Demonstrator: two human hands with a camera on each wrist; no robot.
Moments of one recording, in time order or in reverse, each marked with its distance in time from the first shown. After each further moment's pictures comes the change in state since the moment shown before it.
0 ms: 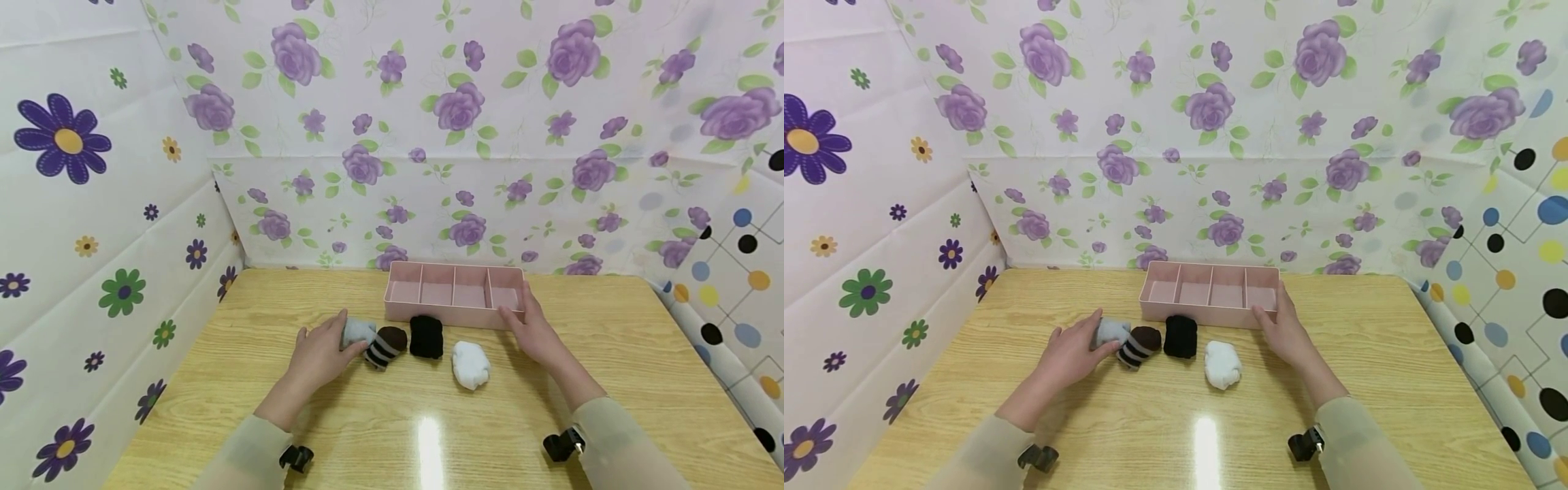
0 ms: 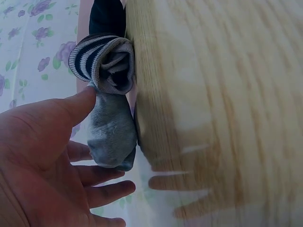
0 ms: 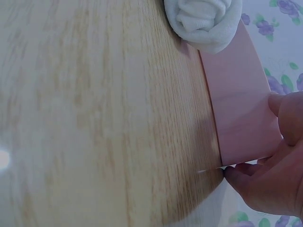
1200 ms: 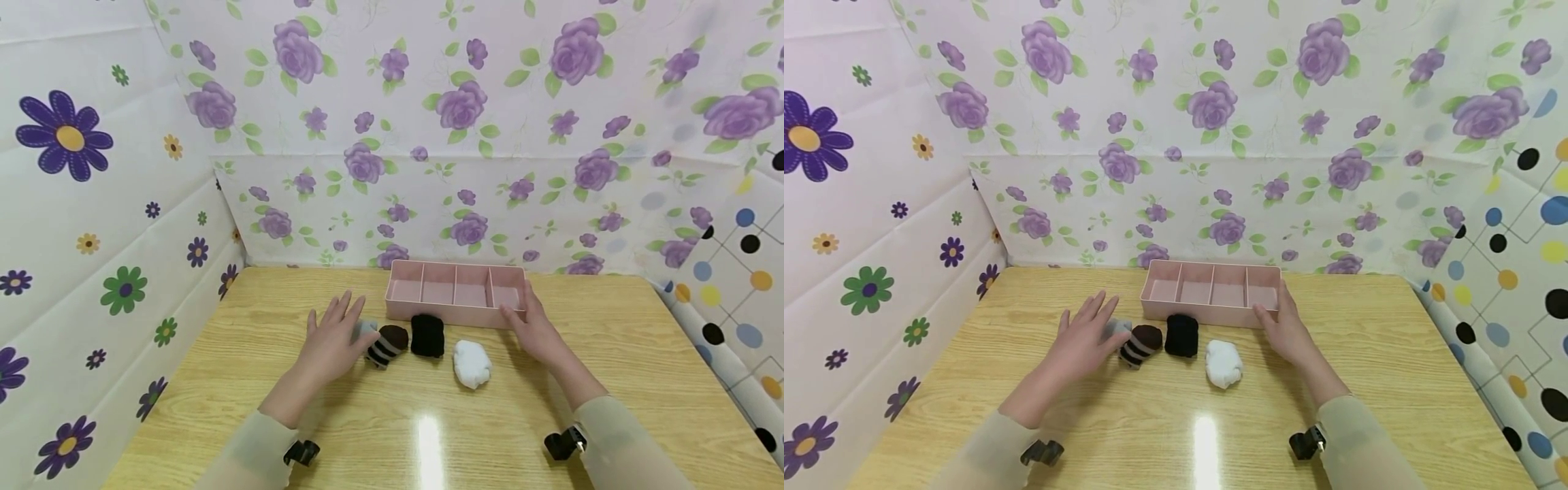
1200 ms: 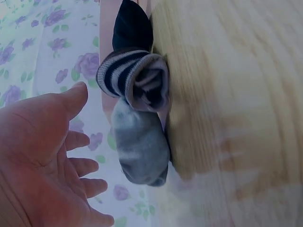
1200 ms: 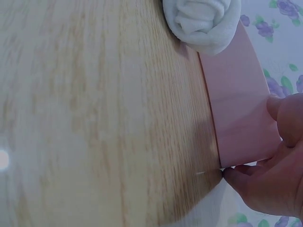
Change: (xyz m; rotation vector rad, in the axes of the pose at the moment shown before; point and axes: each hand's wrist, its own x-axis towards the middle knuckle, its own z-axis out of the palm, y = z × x) left_hand 0.003 0.019 -0.011 0.007 -0.002 0.117; right_hand 0.002 0.001 0.000 -0.006 -0.005 0.026
